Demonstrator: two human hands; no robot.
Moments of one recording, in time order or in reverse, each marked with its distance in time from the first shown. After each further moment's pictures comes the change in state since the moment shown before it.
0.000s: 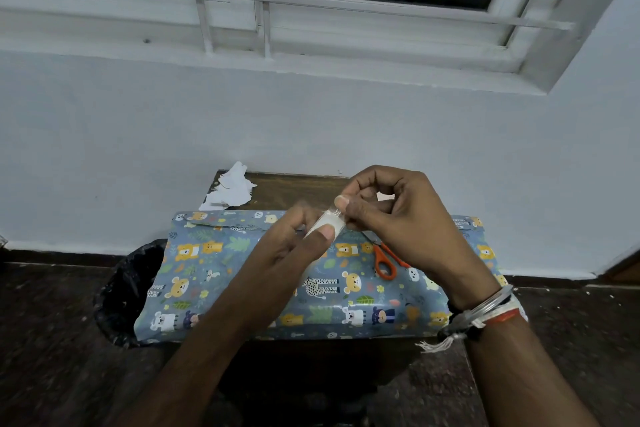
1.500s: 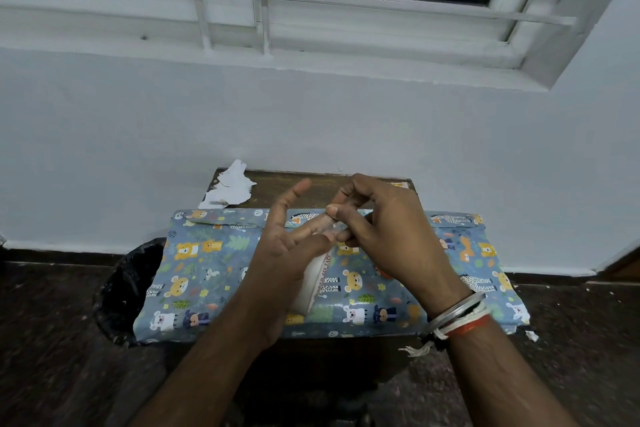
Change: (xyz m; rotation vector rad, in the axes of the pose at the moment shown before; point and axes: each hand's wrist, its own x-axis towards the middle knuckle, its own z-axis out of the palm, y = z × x) left_hand 0.004 -0.001 0.017 -0.416 0.159 -0.176; right_hand 0.001 0.016 0.018 -0.405 0.075 -0.069
